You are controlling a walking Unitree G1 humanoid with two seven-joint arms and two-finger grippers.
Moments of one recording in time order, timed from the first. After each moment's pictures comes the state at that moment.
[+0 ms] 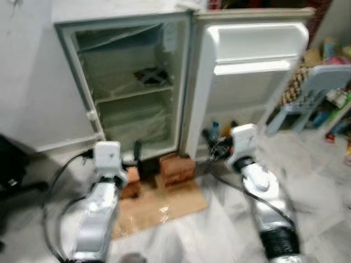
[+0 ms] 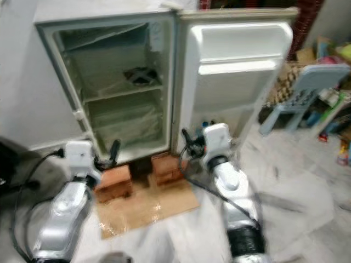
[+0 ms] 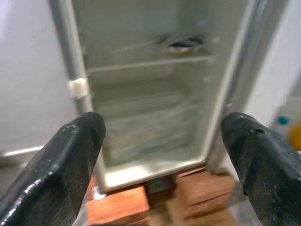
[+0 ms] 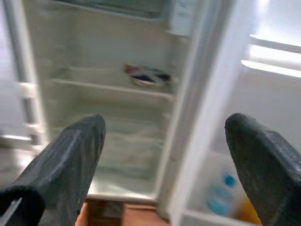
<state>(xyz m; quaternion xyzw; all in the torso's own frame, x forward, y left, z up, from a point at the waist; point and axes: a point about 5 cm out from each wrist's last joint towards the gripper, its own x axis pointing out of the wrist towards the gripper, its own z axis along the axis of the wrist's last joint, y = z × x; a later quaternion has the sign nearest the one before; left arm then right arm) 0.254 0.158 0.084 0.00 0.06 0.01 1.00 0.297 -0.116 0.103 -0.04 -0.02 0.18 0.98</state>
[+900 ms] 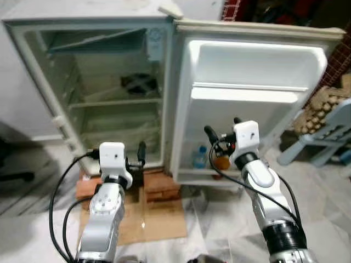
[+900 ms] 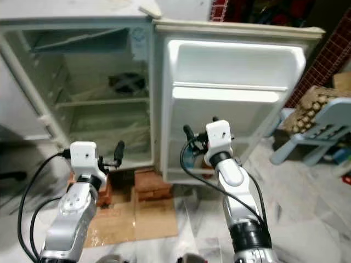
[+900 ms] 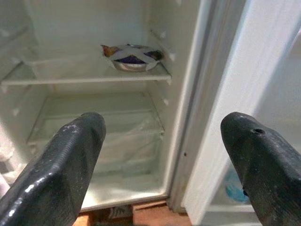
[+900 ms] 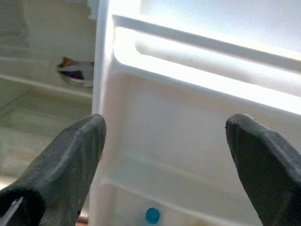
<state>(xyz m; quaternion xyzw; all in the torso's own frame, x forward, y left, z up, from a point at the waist) 0.258 0.143 0.091 0.00 0.04 -0.02 1.00 0.304 -0.136 0.108 -0.06 -0.02 0.14 0.99</state>
